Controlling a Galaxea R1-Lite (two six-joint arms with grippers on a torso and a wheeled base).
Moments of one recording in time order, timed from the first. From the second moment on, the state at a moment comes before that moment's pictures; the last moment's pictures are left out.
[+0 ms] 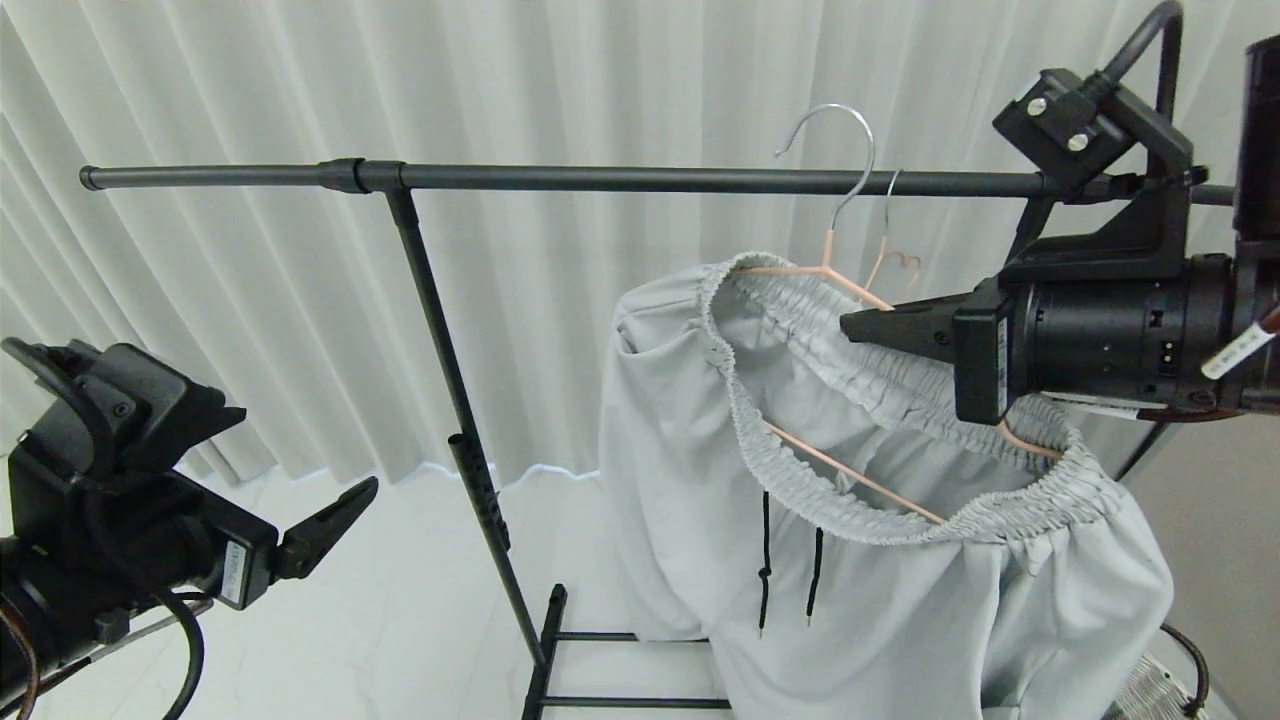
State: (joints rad) left arm -0.19 1.13 -0.44 -0.46 0.00 0.47; right arm 0.79 1.45 -1.23 0.03 0.09 0.00
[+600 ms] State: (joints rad) left arm -0.22 1.13 -0.44 -0.46 0.00 0.47; right arm 0.75 1.47 -1.23 0.03 0.09 0.00
